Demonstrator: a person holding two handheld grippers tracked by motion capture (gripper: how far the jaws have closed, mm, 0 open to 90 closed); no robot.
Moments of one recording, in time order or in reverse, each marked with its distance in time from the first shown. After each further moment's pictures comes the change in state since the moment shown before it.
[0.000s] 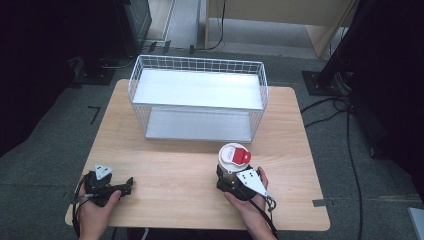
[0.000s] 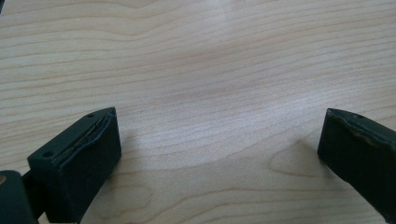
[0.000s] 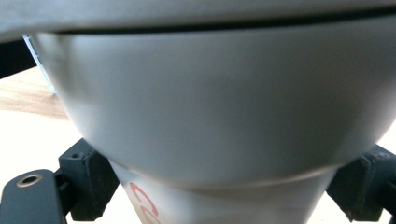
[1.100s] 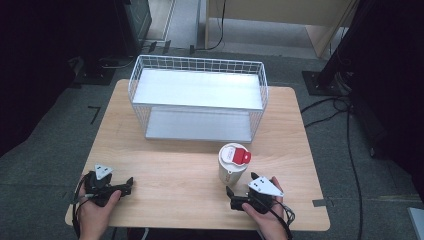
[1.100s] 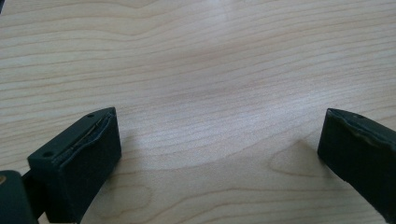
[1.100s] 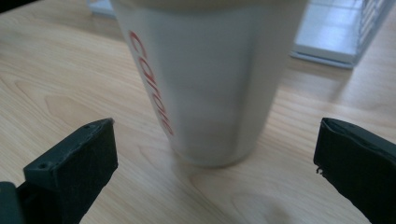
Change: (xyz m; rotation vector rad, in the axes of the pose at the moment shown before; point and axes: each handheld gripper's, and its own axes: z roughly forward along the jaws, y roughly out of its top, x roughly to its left) left arm 0.000 0.000 0.000 0.000 0.000 0.000; right arm -0.035 -0.004 -0.038 0.272 0.181 -0.064
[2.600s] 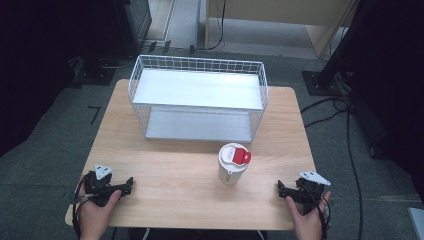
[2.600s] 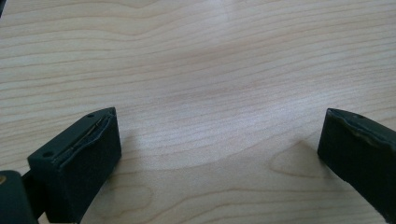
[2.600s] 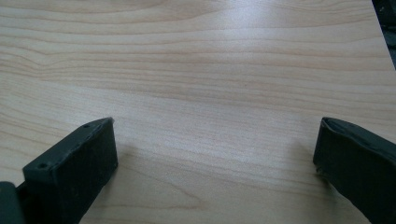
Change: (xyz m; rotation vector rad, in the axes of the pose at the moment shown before) left arm 0.000 0.000 0.000 -0.001 0.002 -0.004; right arm -0.138 -0.024 -0.041 0.253 -0.347 0.162
